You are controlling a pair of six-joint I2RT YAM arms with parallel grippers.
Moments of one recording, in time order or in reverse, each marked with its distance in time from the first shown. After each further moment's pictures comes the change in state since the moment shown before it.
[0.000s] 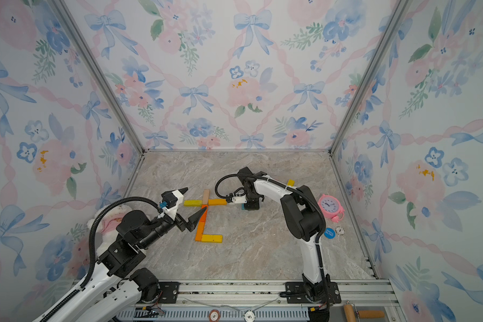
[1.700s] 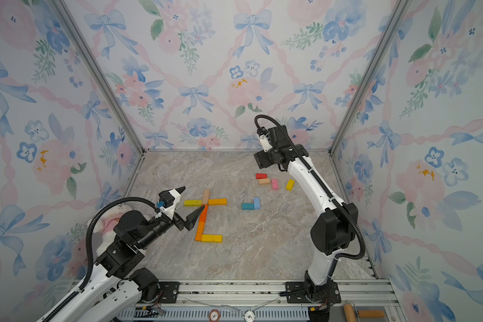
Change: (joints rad) left arm 0.023 -0.019 0.000 0.001 0.003 -0.004; right arm -0.238 -0.285 0.283 0.061 0.058 0.884
